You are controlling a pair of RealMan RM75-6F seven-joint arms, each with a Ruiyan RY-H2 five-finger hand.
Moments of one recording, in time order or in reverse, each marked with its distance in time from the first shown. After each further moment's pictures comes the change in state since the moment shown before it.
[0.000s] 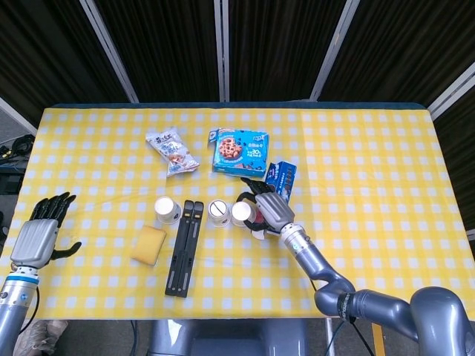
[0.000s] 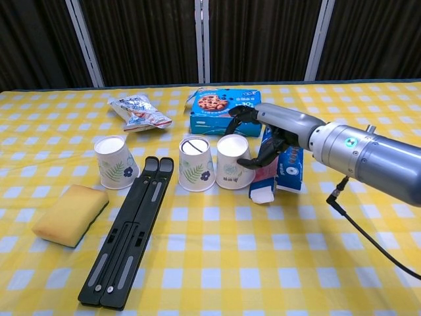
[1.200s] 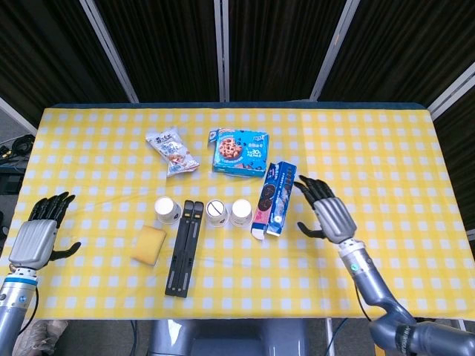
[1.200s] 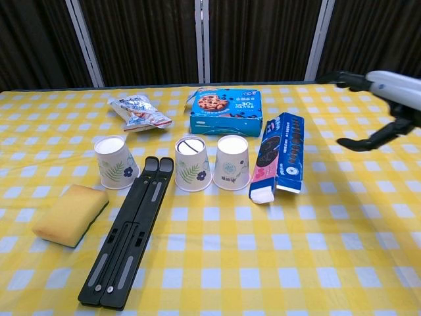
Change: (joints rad) left arm 0.007 0.004 0.004 -0.010 0.019 0.024 -0.001; right arm -0.271 0.349 -0.133 -0.299 -0.118 0.331 -0.100
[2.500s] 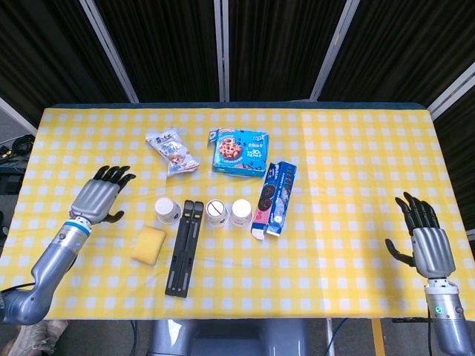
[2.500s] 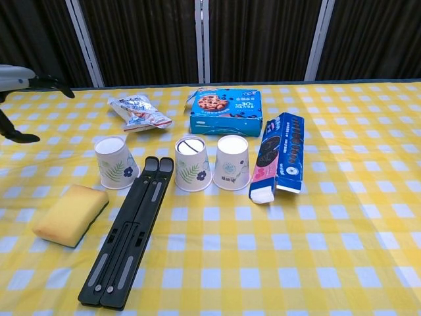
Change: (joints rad) left arm -0.401 -0.014 -0.140 -0.016 -0.360 -0.444 0.340; right arm -0.324 0.090 -0.050 0.222 -0.083 0.293 0.166
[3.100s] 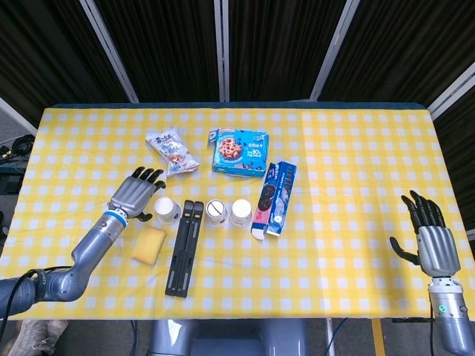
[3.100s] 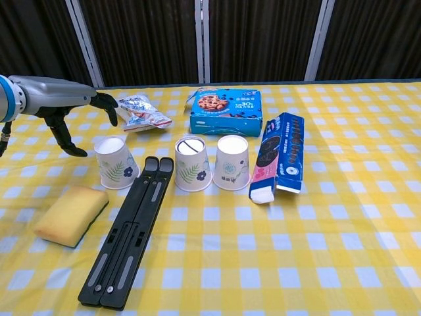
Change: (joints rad) left arm -0.230 -0.105 0.066 0.043 -0.244 -0.051 0.180; right arm -0.014 0.005 0.030 0.003 0.003 -0.018 0.007
